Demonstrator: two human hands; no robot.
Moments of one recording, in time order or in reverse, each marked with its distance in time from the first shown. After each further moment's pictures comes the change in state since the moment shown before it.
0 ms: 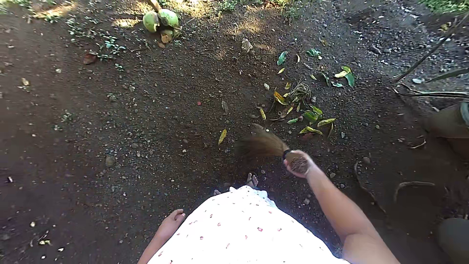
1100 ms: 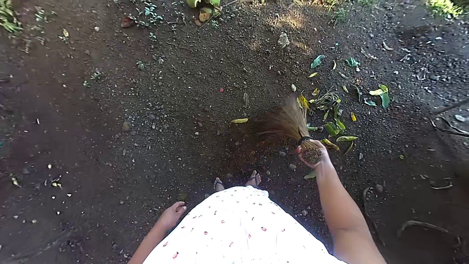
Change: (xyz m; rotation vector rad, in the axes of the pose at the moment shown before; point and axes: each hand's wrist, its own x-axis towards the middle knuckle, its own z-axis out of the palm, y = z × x) left_hand -0.042 -0.014 0.016 -0.094 -0.016 -0.068; right_hand 0.047 -0.045 0.048 0.034 -0.034 -0.213
